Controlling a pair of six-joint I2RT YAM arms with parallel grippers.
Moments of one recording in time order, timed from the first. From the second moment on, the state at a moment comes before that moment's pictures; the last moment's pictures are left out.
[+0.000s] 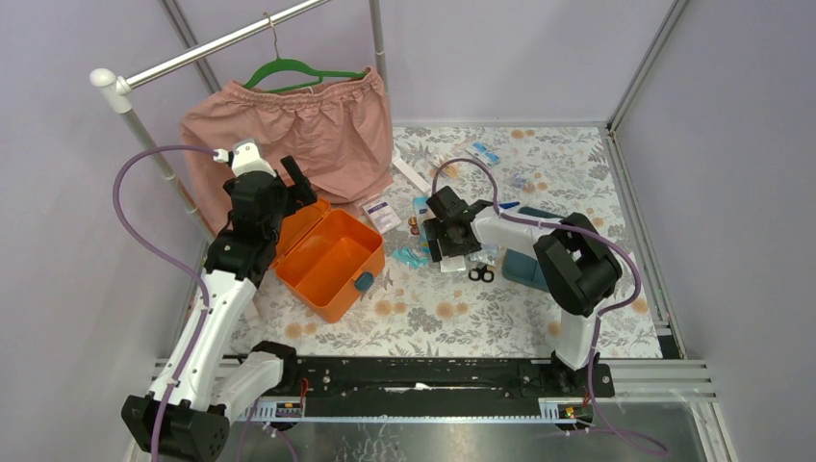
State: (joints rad) left arm -0.19 0.94 0.97 -0.38 -0.32 -0.41; right arm 0.68 1.88 1.20 -0.51 0.15 0.38
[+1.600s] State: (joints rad) left arm -0.18 0.88 0.97 -0.41 -0.39 -0.41; right arm 0.98 1.95 1.53 -0.11 -0.26 0.83
